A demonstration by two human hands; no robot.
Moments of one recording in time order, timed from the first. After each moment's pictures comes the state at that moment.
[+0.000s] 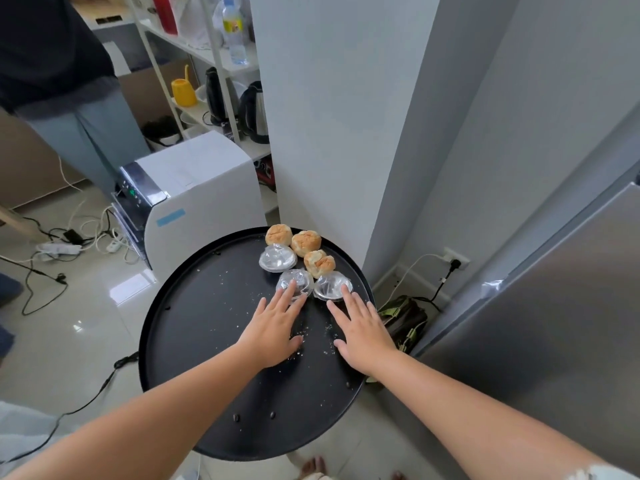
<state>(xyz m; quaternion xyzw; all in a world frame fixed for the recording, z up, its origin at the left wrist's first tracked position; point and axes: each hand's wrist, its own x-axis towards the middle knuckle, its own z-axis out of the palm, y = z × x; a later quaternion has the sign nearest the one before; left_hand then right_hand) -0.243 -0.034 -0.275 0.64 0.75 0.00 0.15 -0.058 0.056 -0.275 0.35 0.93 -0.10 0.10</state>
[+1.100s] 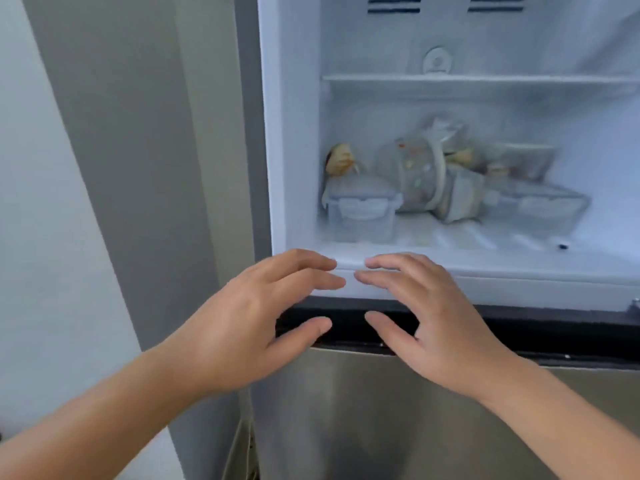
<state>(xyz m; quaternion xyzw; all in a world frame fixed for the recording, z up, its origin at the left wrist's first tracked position) 0.009 0.095 0.096 0.93 0.23 0.30 0.00 0.237 0.052 0.072 0.49 0.79 0.12 -0.34</state>
